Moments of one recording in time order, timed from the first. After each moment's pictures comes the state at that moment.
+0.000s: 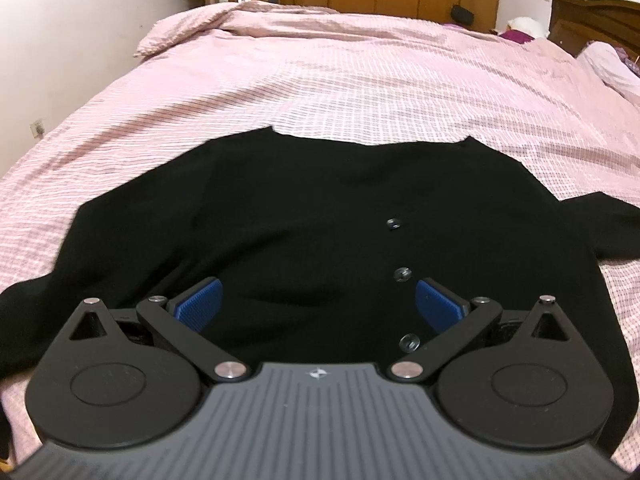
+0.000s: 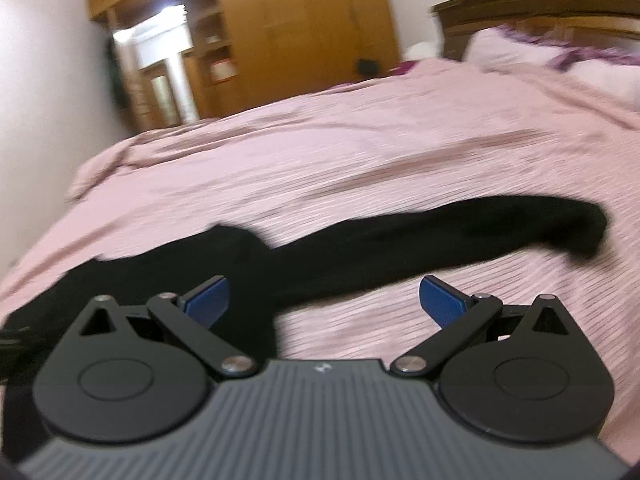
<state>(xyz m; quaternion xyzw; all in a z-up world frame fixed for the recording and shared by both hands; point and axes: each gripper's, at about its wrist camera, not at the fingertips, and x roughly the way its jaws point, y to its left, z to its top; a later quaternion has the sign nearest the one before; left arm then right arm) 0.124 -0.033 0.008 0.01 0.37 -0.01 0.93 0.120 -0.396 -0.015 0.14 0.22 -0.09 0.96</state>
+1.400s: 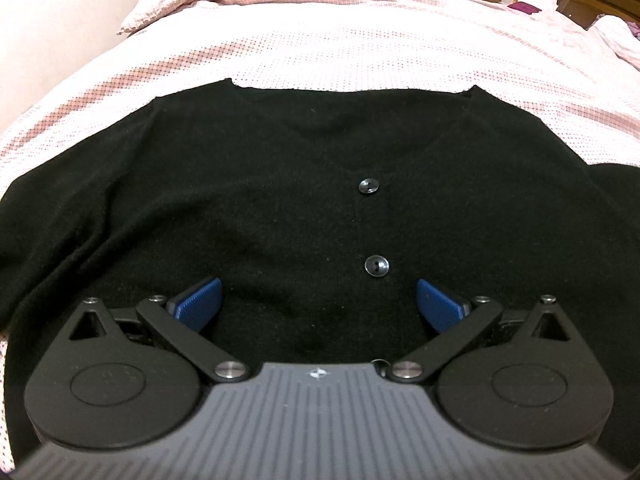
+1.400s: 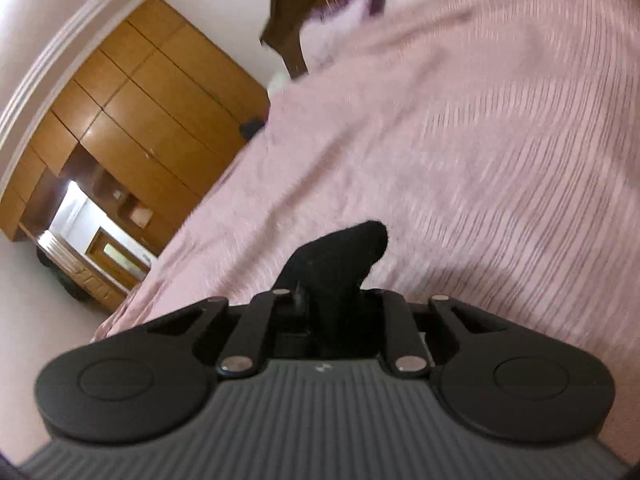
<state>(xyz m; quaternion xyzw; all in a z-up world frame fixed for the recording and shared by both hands) 0.169 -0.068 -0.056 0.02 0.40 0.01 0.92 0.121 -0.651 -0.070 0.41 0.12 -0.17 0.89</state>
